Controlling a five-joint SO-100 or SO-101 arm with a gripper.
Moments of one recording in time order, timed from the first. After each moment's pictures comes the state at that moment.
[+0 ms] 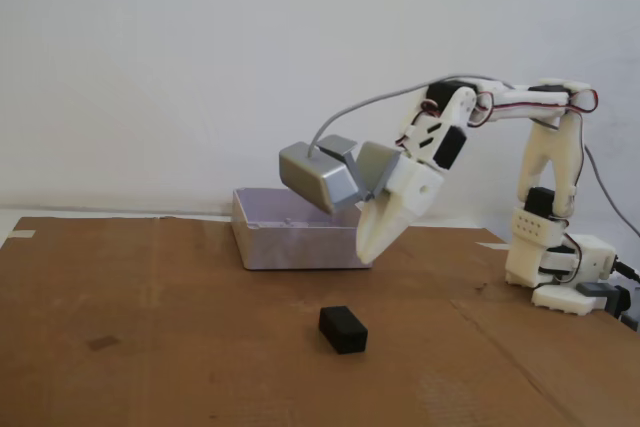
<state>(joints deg) -16.8 80.1 83.3 57.9 10.2</state>
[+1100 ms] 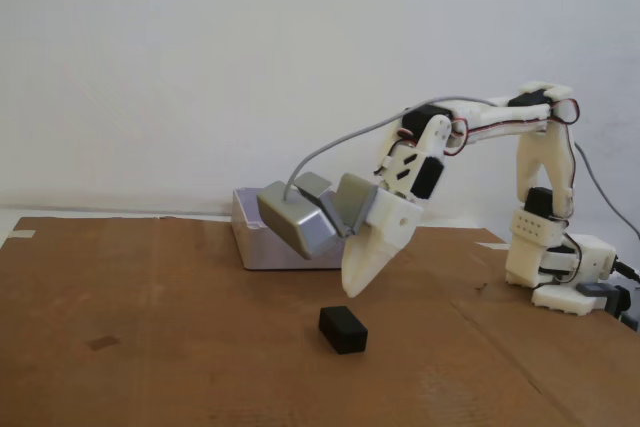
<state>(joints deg) -16.8 66.7 75.1 57.9 10.2</state>
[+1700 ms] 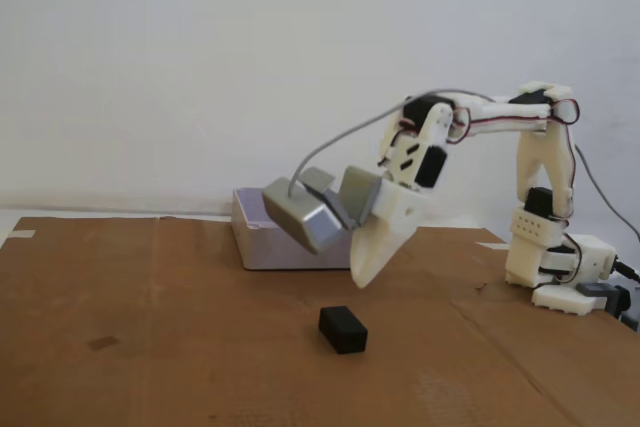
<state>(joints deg) -16.8 66.6 68.4 67.9 10.2</state>
